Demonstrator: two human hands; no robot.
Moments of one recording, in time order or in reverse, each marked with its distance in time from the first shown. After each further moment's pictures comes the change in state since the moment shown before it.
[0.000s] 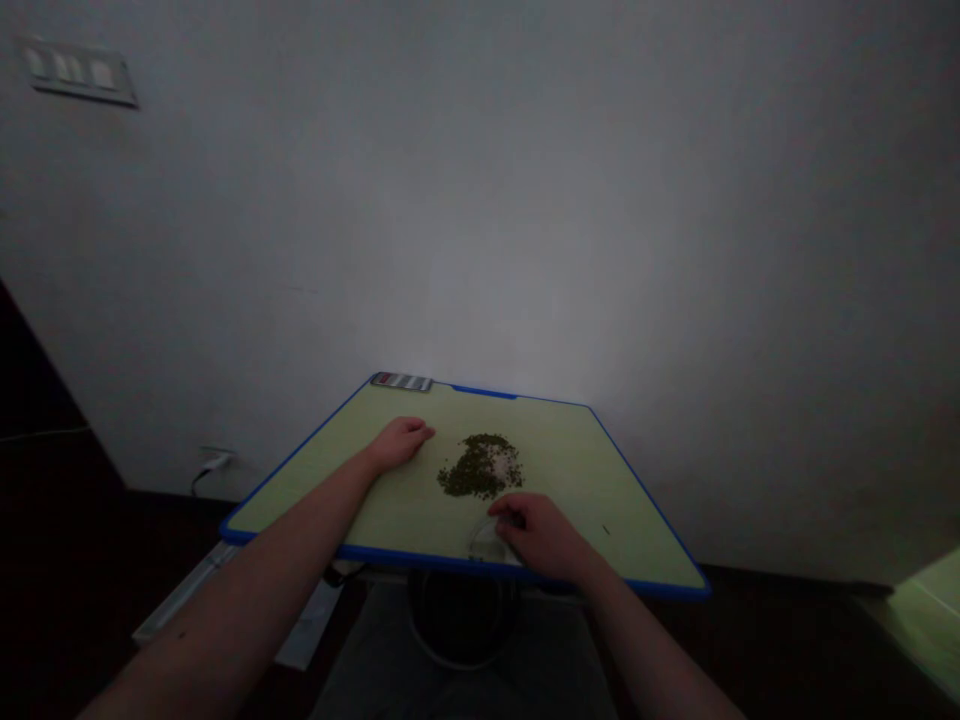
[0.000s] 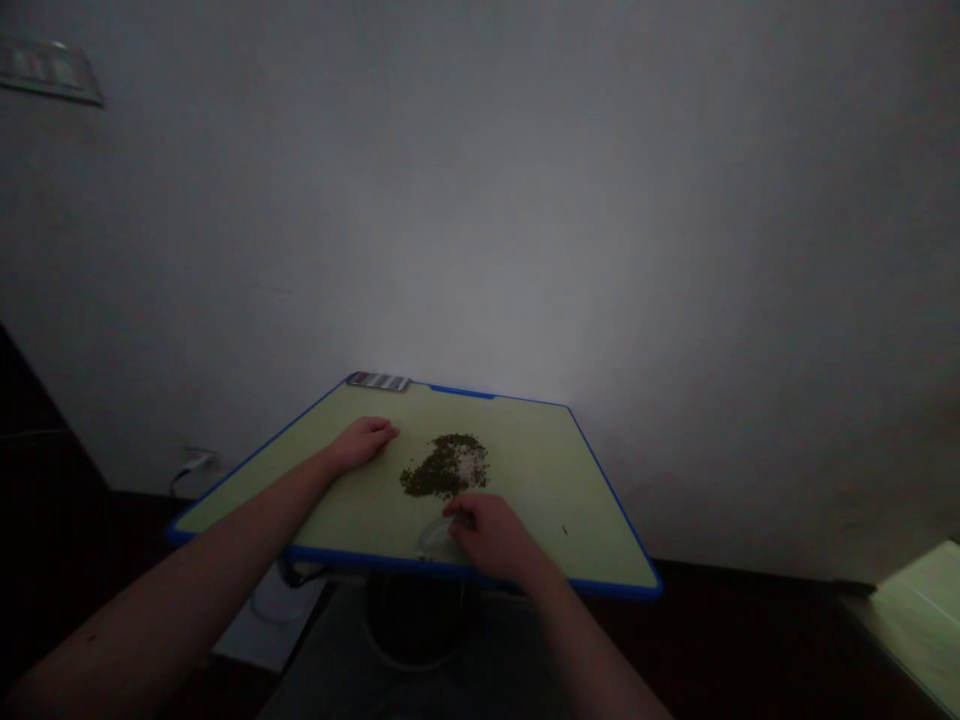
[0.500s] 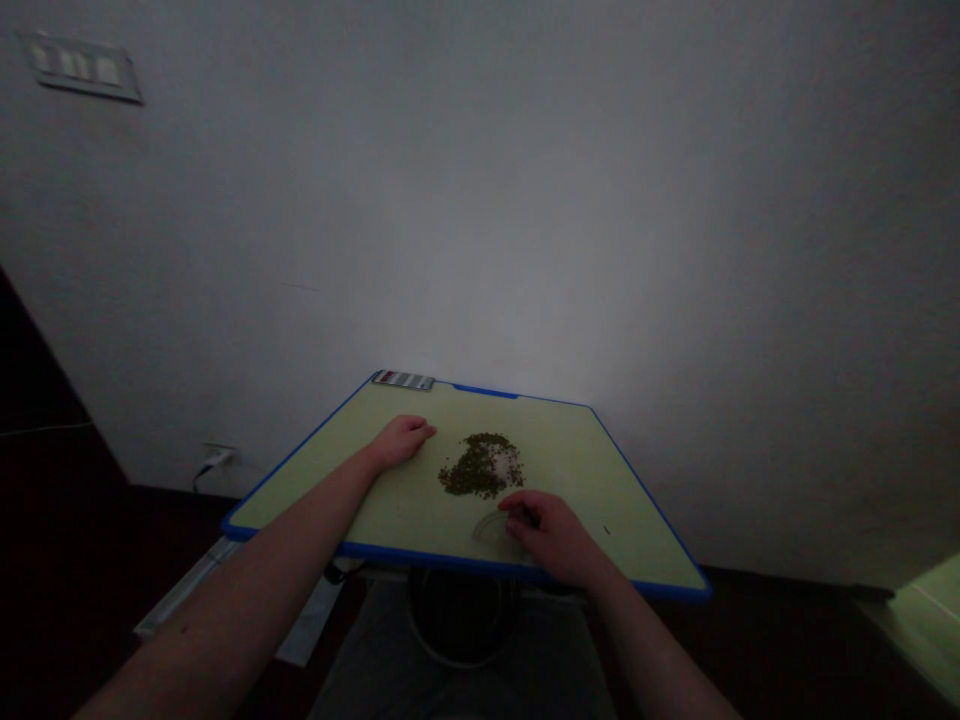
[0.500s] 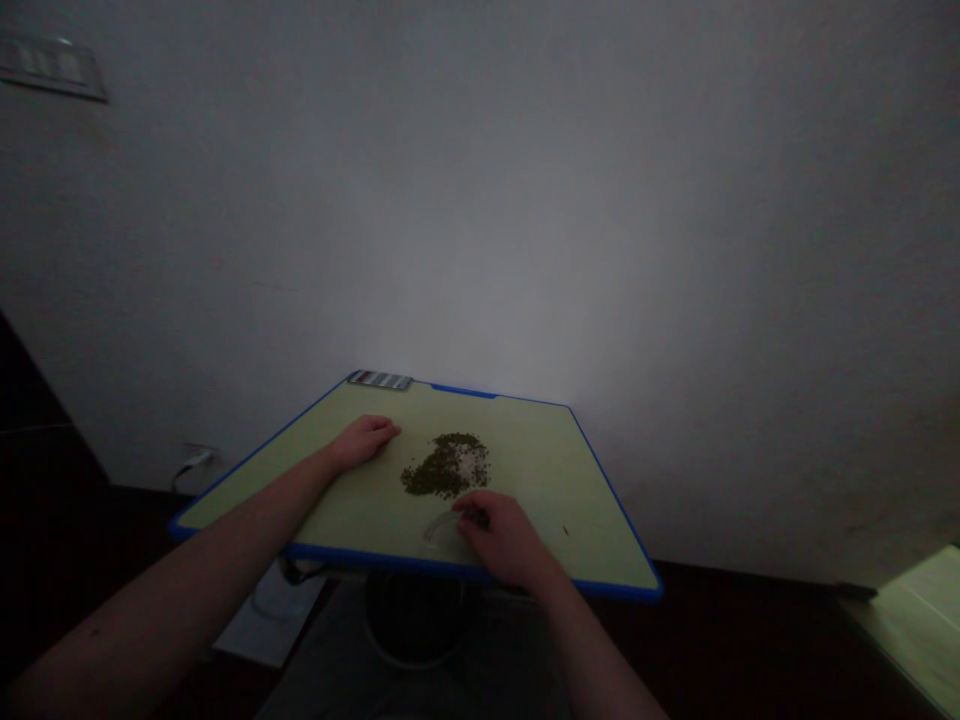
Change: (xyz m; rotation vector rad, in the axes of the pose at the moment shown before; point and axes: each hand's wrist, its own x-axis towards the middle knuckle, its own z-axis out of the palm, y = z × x) left_hand 0.000 0.000 0.000 -0.009 0.006 0.009; right_hand -0.007 0.005 -0.003 0.147 0.069 0.047
